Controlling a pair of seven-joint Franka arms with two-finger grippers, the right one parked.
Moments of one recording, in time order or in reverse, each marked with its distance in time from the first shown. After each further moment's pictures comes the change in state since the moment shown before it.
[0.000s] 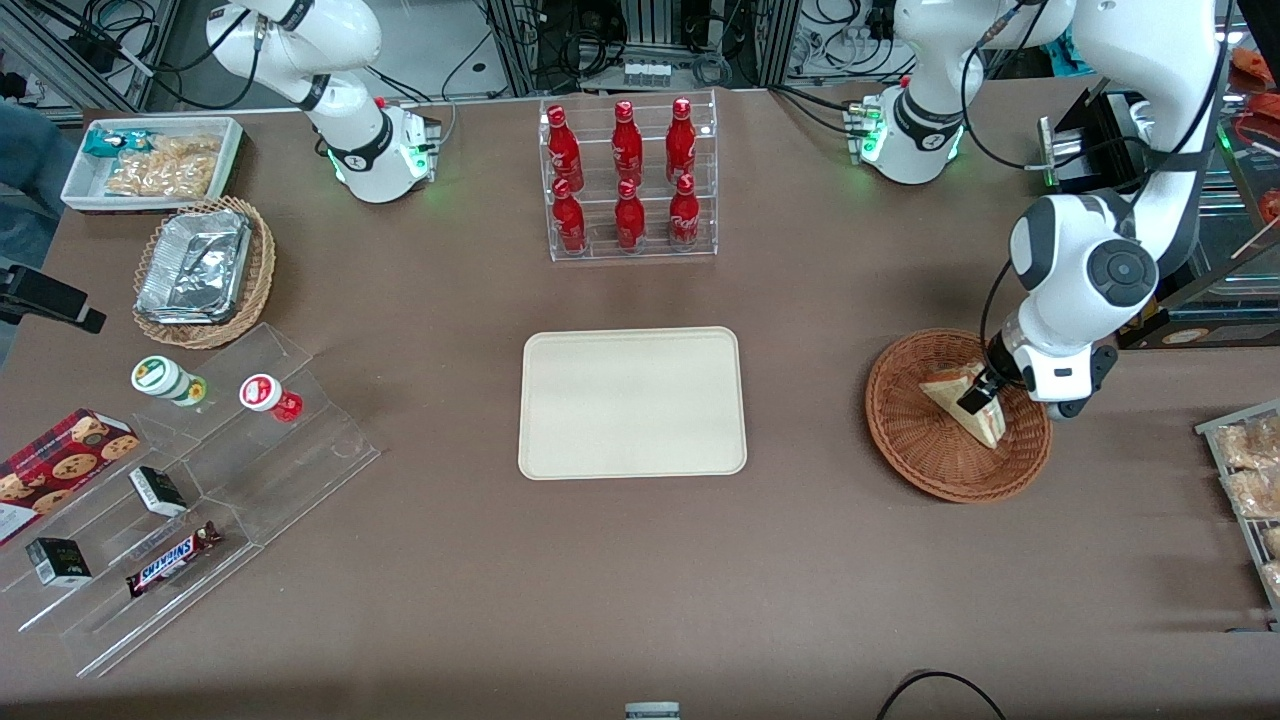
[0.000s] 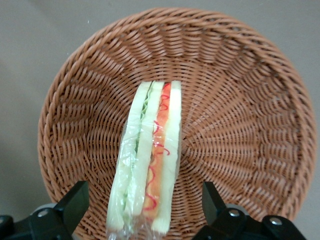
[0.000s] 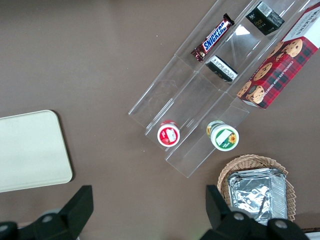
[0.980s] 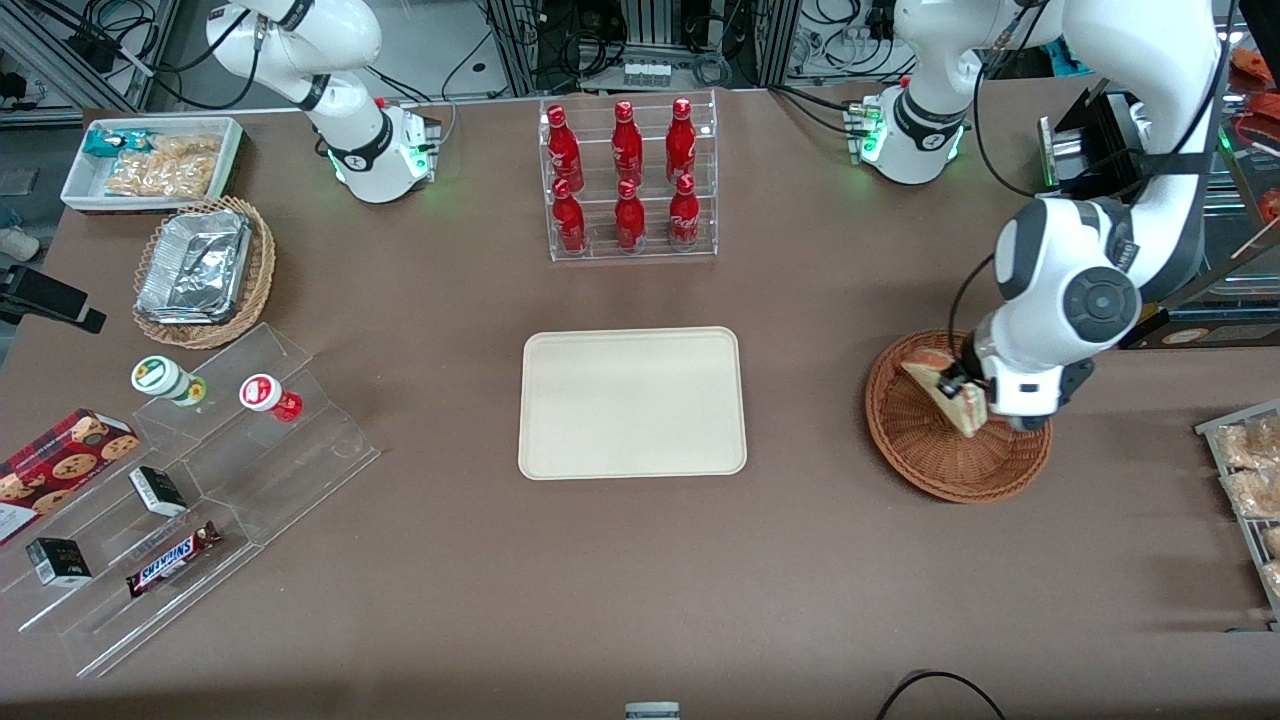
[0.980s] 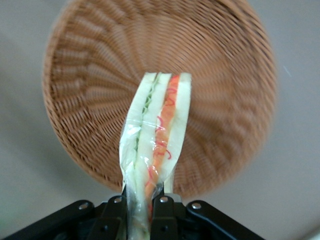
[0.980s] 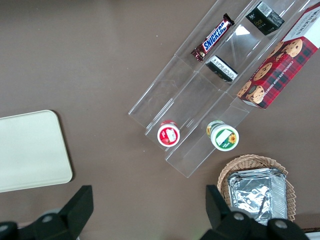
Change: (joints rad) arm -0.013 0.007 -0.146 0.246 -0.003 -0.417 0.060
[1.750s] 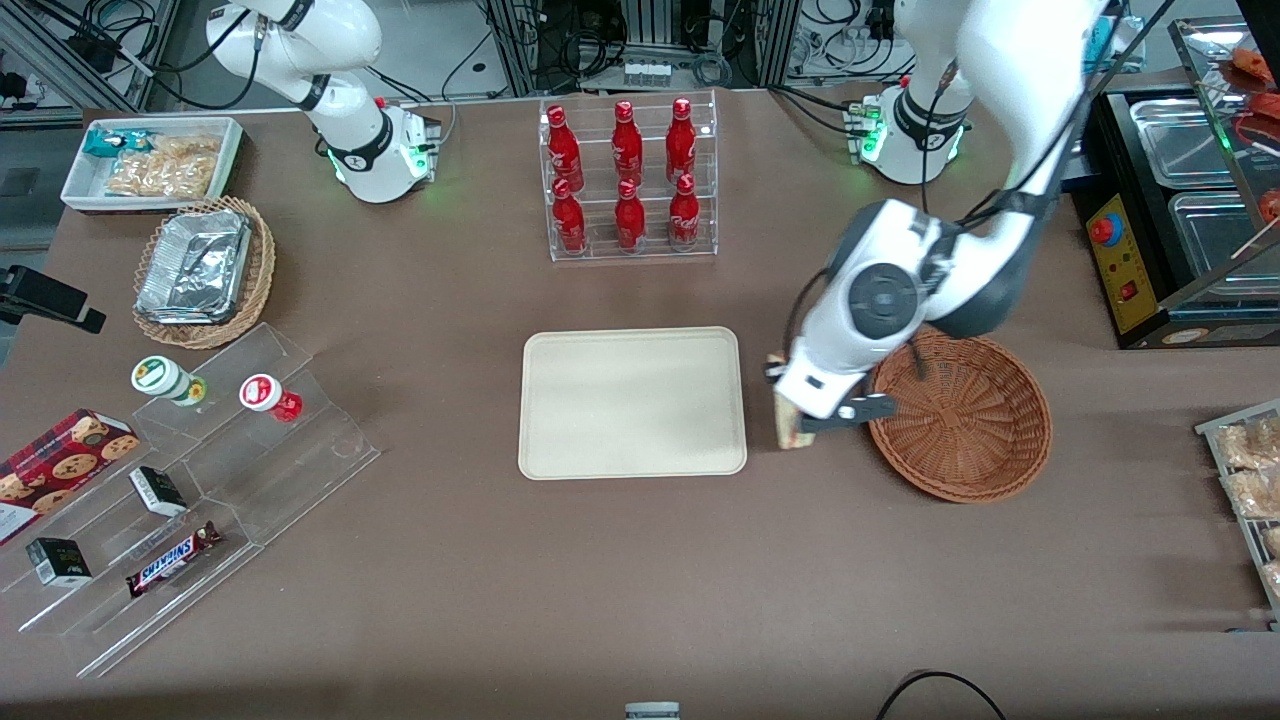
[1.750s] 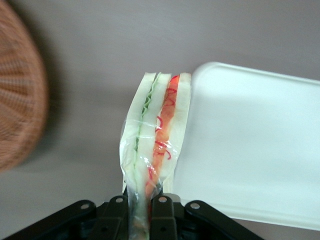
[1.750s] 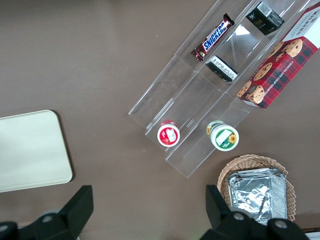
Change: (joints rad) arm -0.191 0.236 -0.198 0.314 0.000 -0.019 0.085
